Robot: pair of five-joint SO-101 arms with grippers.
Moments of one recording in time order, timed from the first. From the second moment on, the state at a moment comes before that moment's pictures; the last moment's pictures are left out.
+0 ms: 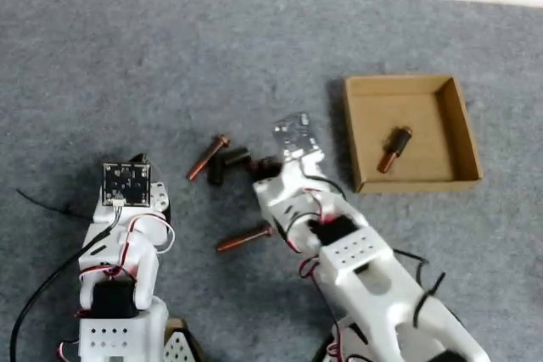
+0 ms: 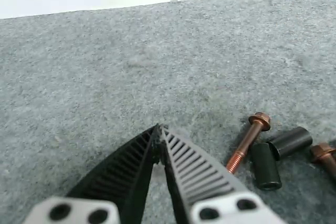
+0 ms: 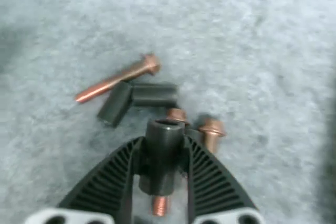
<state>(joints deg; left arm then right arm) -7.3 -103.8 95.6 38.2 -1.0 -32.6 -36.7 67.9 13.7 -2.1</state>
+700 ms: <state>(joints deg) -7.3 -103.8 95.6 38.2 -7.6 -24.3 -63.1 84.8 13.7 -2.1</state>
